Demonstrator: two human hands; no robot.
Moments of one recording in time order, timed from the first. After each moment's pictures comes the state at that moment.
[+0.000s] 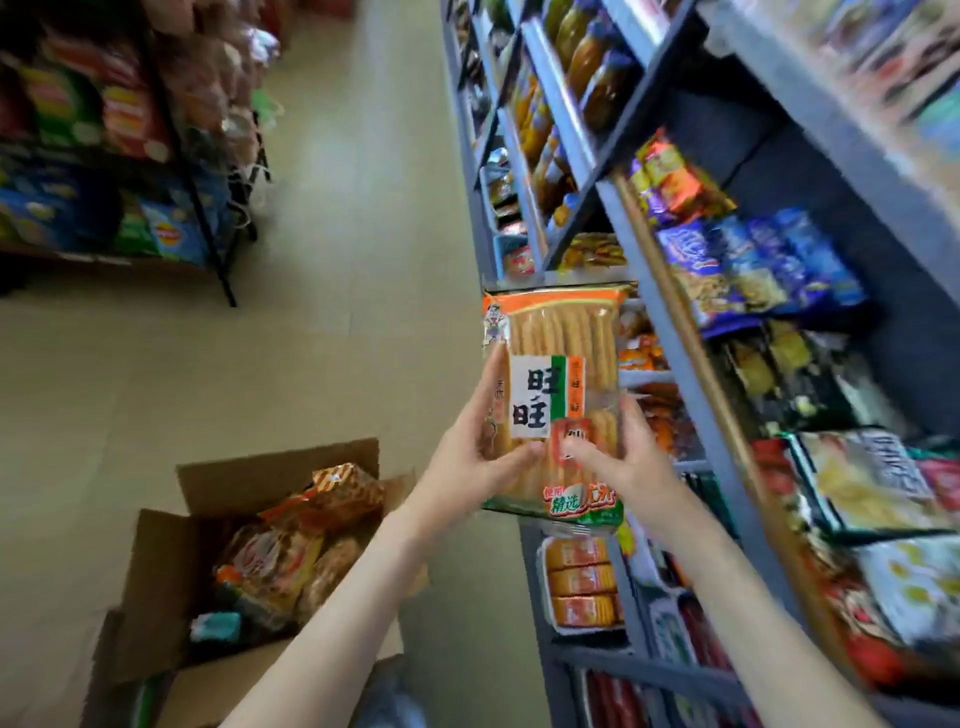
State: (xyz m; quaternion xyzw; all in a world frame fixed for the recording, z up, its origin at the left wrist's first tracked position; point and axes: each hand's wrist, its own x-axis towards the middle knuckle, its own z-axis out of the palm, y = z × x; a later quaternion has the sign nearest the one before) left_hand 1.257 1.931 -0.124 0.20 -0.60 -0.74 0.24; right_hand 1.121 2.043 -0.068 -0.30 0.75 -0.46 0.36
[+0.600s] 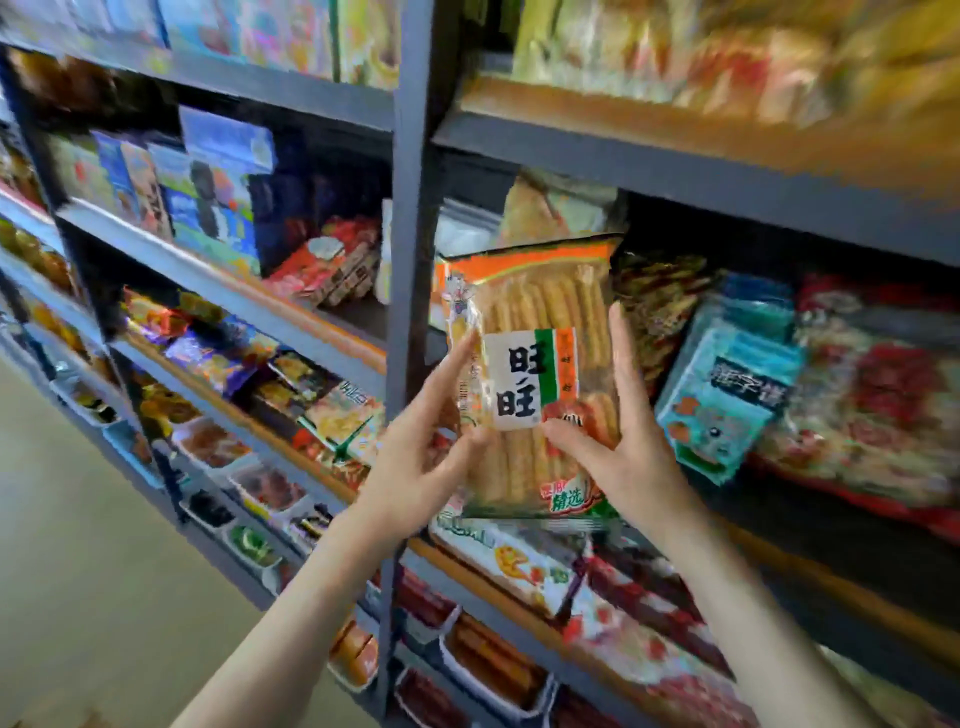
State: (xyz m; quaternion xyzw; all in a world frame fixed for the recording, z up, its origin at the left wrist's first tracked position) left_hand 1.176 2.348 0.115 -0.27 -0.72 -0.59 0.25; right_hand 1.187 2.534 0.168 -0.26 0.81 -0.51 -0.16
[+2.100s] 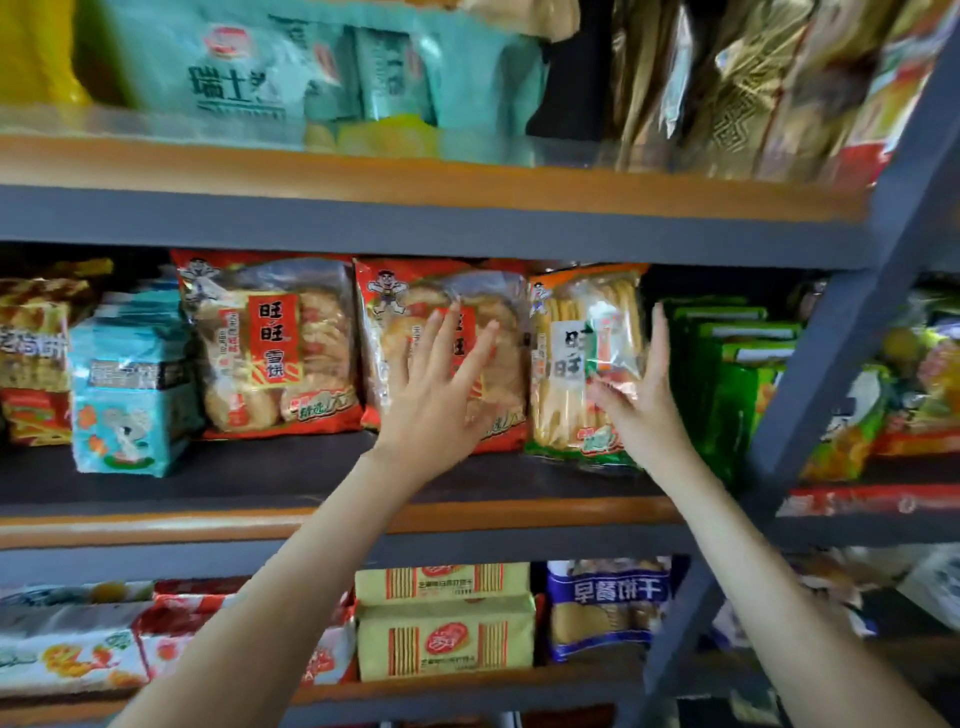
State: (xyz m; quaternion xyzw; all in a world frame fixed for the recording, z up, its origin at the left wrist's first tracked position) left_hand 1.237 2.842 0.154 -0.44 -0.82 -0.19 0.33; right_hand 1.370 3.033 0.165 0.09 0.81 -0.43 -0.39
